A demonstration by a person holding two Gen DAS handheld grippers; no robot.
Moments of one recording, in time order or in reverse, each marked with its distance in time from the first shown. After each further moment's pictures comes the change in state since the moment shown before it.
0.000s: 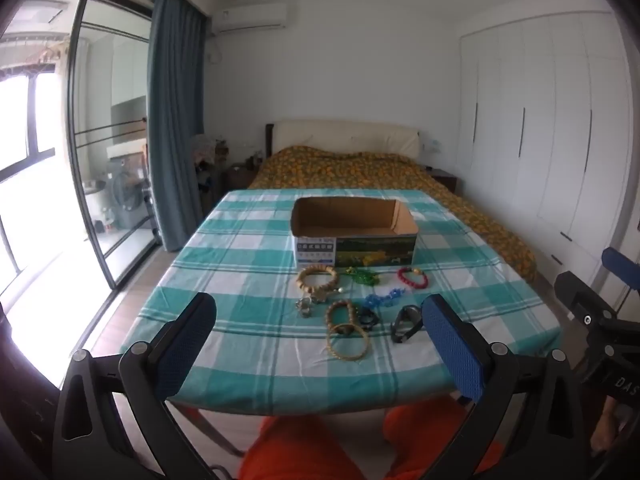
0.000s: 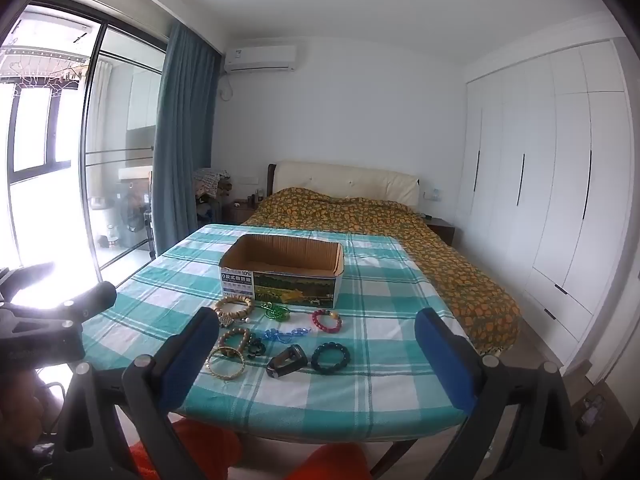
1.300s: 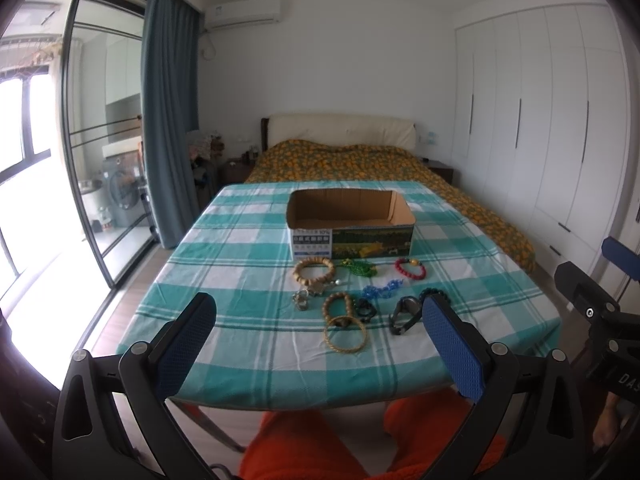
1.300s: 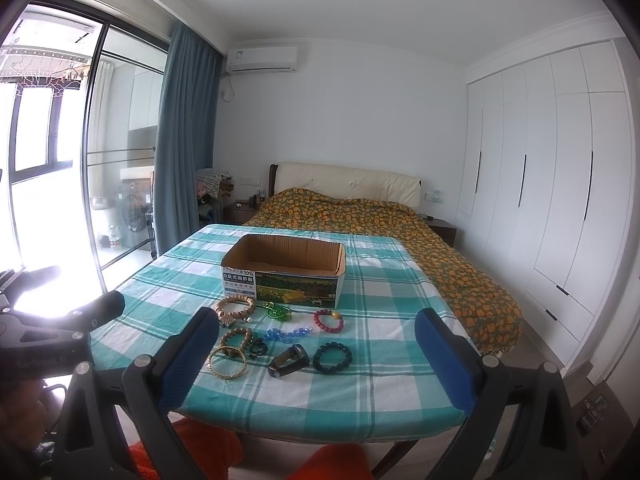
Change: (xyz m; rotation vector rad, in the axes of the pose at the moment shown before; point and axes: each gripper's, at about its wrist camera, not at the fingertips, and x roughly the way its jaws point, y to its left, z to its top) left arm 0.001 -0.003 -0.004 0.026 0.026 -0.003; right arm 0.000 0.001 -0.003 -0.009 -0.005 0.001
